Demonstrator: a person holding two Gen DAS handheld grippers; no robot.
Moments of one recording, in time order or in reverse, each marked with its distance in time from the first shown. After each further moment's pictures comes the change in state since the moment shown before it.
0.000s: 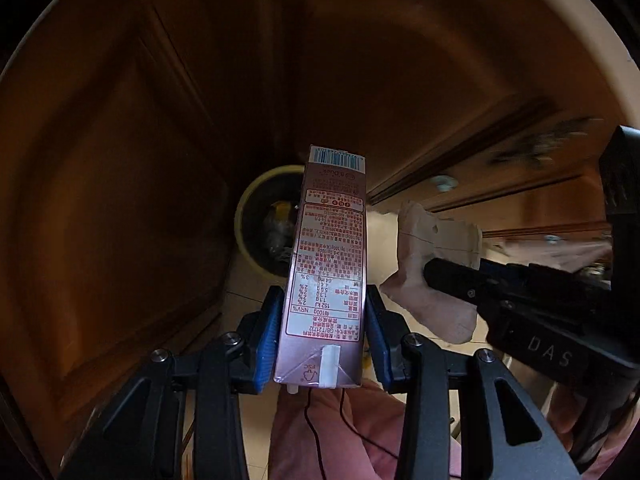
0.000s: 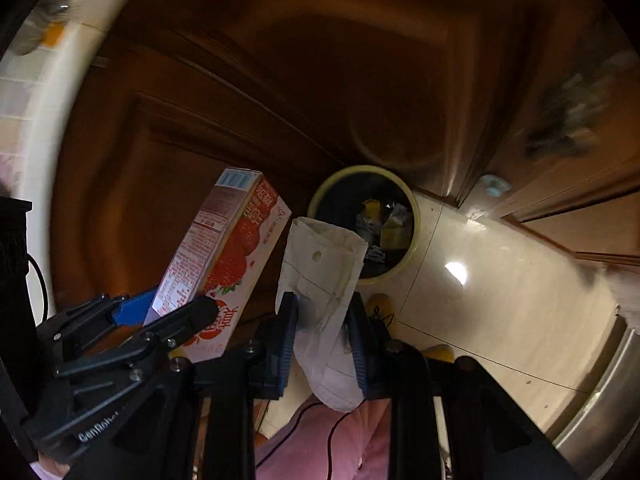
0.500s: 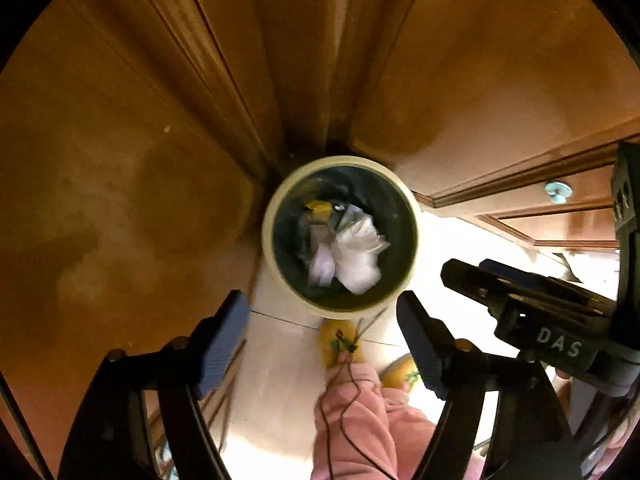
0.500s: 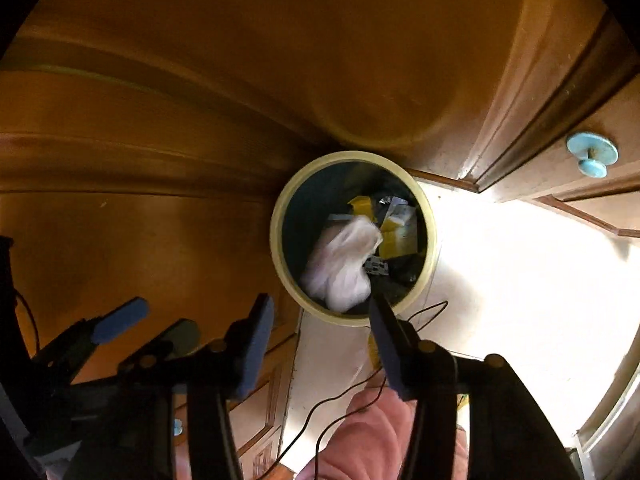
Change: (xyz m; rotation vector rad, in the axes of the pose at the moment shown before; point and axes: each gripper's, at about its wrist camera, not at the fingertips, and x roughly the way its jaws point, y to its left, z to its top) left arm 0.115 0.045 0.024 0.008 0.023 0.094; right arm 0.136 -0.041 0.033 0.152 0.006 -0.008
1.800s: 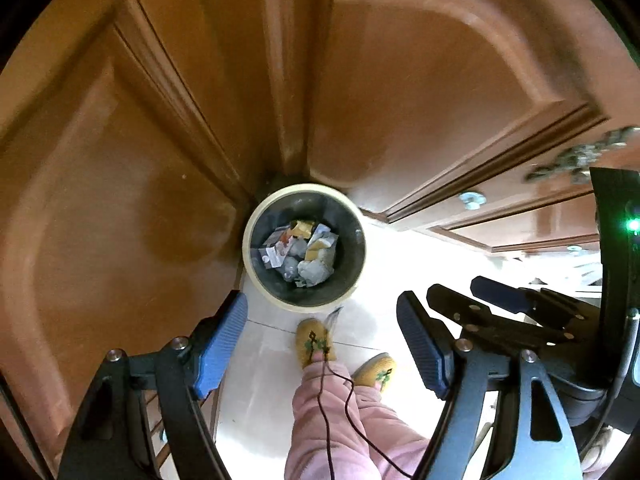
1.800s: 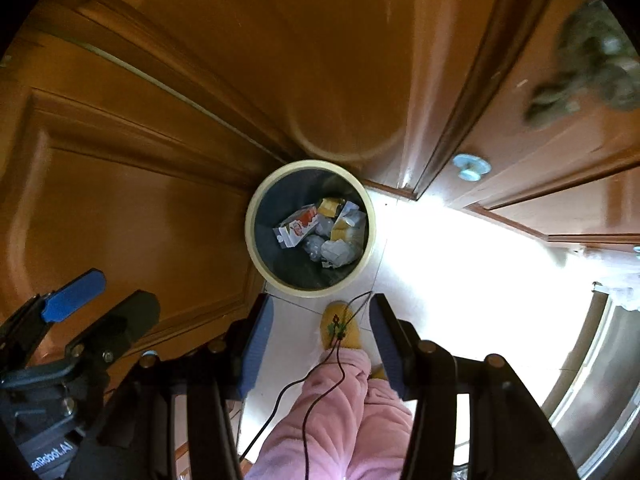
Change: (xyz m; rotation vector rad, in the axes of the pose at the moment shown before) left arm -0.113 -0.024 -0.006 0.030 -0.096 -0.073; right arm -0.104 0.024 -0.031 -0.072 -0.048 -0.173
